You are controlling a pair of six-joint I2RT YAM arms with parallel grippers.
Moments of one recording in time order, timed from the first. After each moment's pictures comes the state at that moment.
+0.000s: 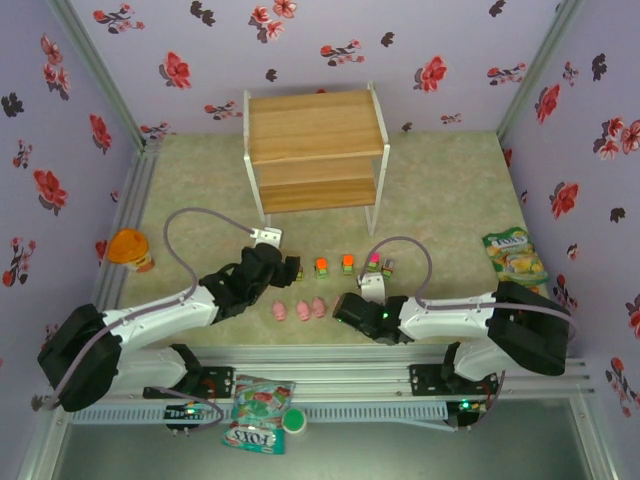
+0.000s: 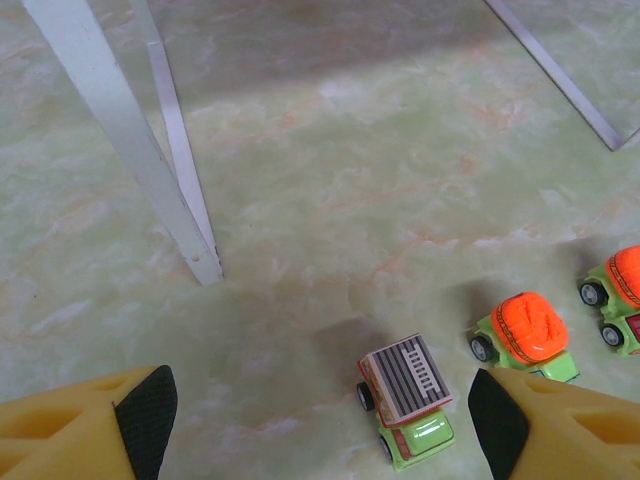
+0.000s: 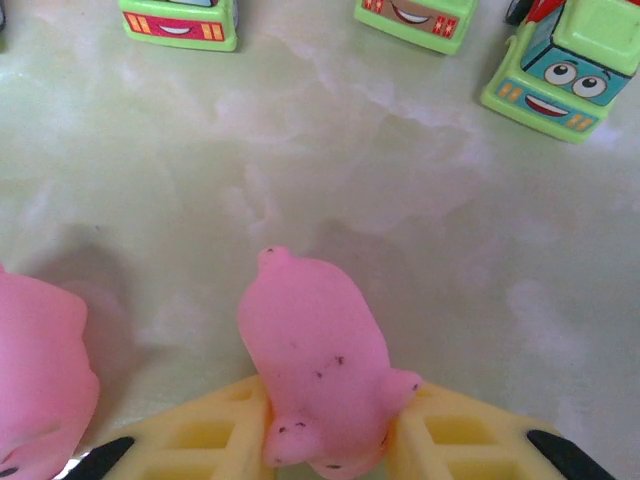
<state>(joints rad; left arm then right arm) -0.89 1.20 0.58 -0.06 -0.44 -0.42 1.18 1.38 0.54 -0.42 0.50 0.98</state>
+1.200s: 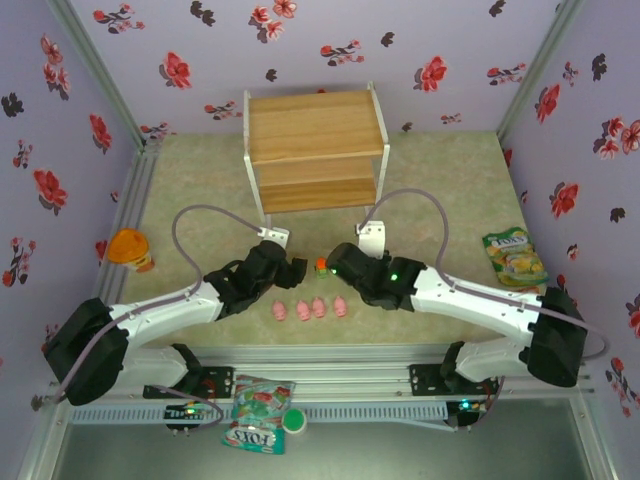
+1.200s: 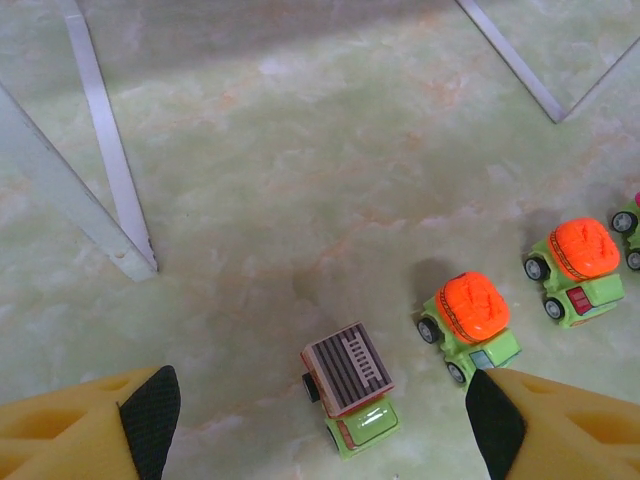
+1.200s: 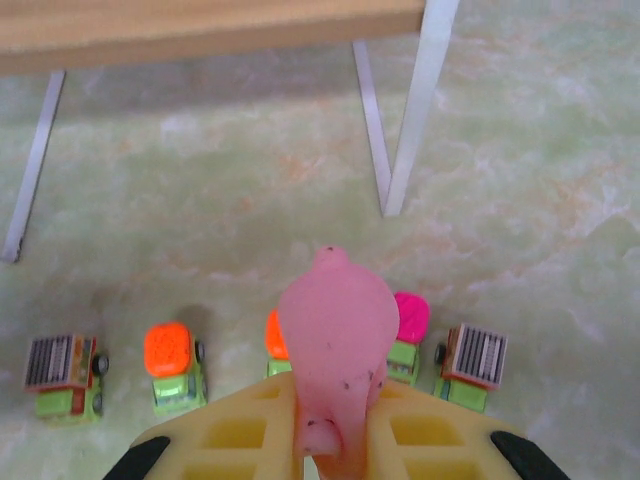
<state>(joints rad) -0.89 1.24 0.61 -0.06 -0.34 -0.41 1.06 1.30 0.96 -0.64 0.70 0.84</state>
